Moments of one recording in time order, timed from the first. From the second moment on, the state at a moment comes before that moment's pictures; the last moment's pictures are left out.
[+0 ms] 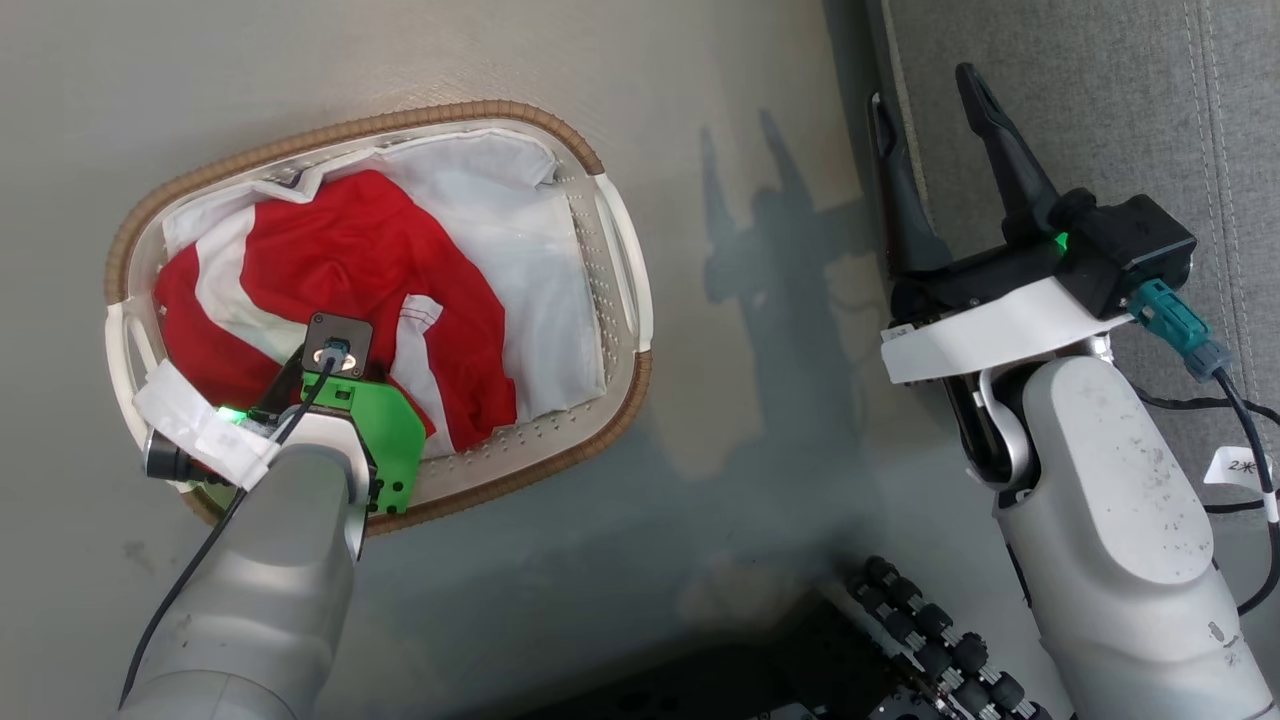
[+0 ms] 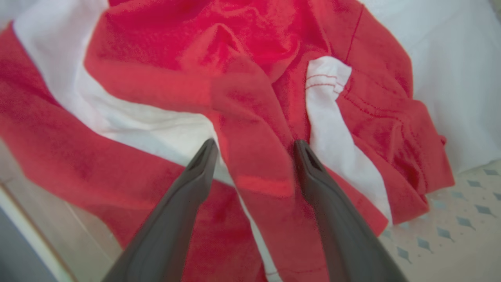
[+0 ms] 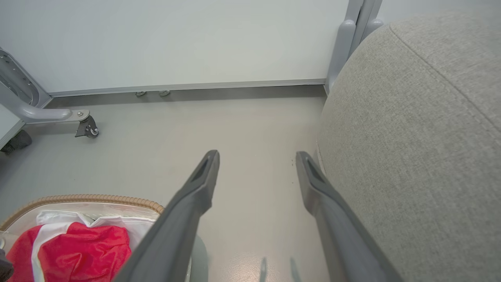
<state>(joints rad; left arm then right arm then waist) -0.83 0.08 -0.39 1.28 -0.11 0.06 -0.09 -0.57 -0.05 0.17 0.18 0.22 0.13 -0.26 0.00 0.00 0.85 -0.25</state>
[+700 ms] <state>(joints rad) -0.87 0.10 -0.42 1.29 -0.12 0.08 -0.13 -0.58 -0.05 0.18 0.19 0.26 0.13 -0.26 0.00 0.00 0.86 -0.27</state>
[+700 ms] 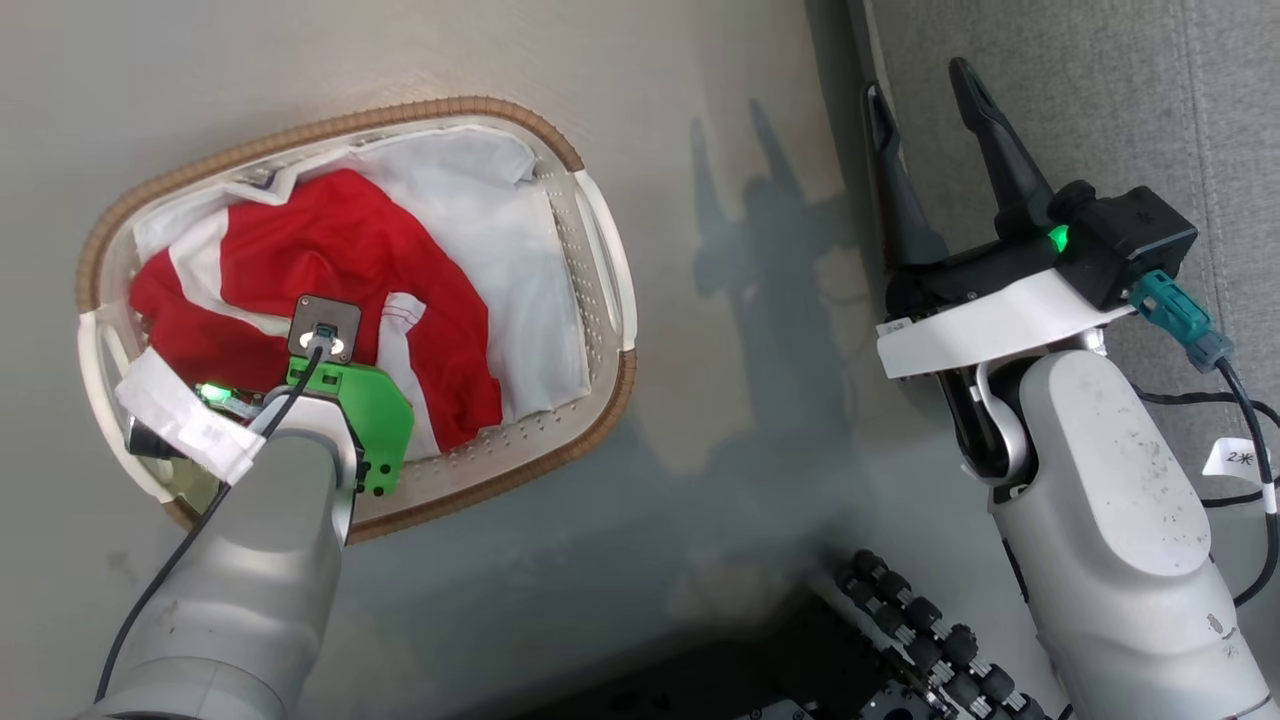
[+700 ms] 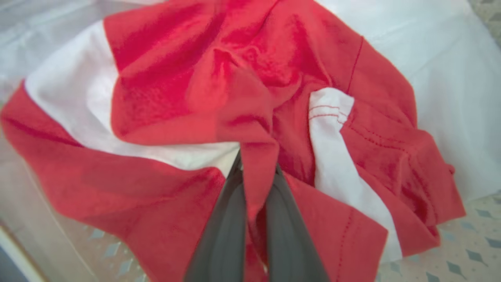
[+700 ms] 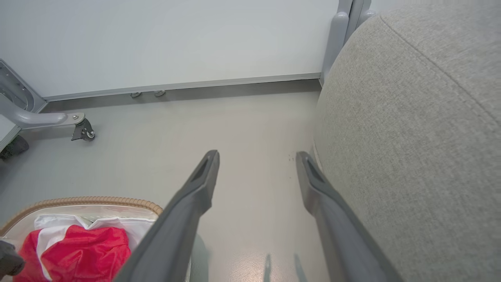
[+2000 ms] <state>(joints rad) -0.42 0.05 -0.43 0.63 -0.19 -0.01 -0.26 -0.22 -0.05 0.13 0.31 0.14 0.13 -0.26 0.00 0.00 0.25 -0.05</state>
